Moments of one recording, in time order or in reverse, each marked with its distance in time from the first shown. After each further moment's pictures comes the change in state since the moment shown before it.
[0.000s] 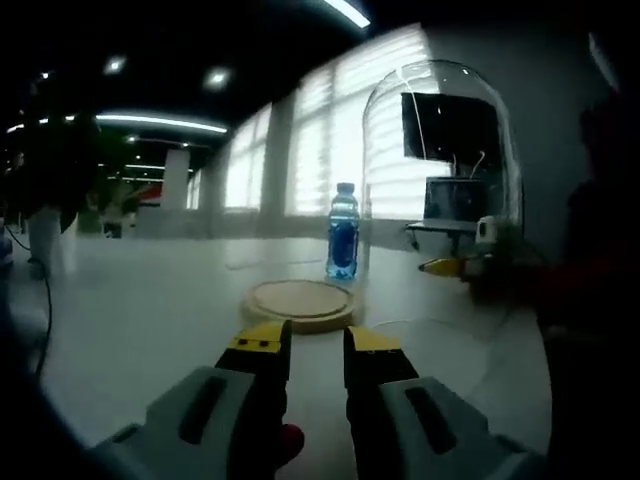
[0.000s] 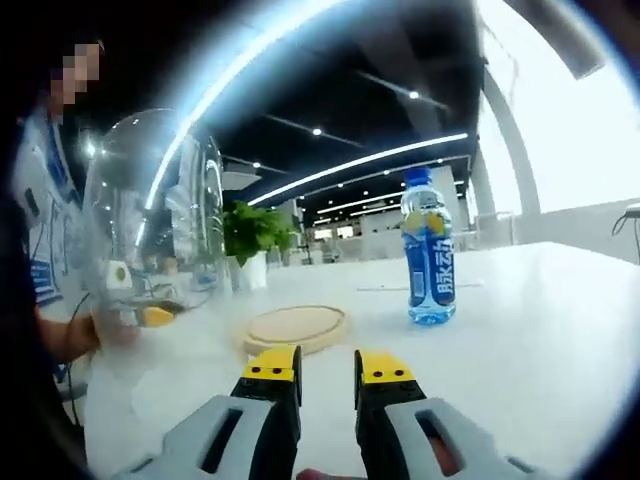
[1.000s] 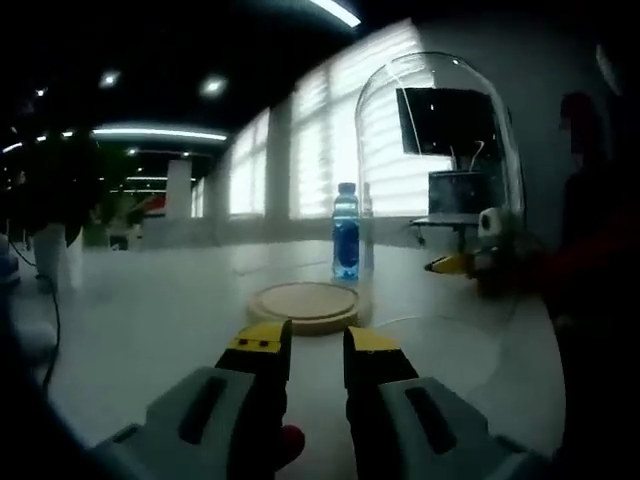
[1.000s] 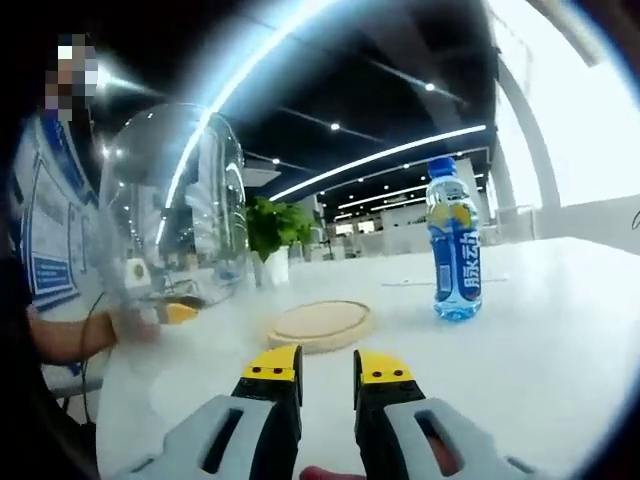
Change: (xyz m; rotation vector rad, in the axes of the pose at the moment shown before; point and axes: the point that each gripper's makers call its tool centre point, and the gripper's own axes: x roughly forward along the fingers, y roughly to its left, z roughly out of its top) left arm 0.000 0.006 0.002 0.067 -0.014 0.052; right arm 0.000 0.019 0.000 -0.004 -0.006 0.105
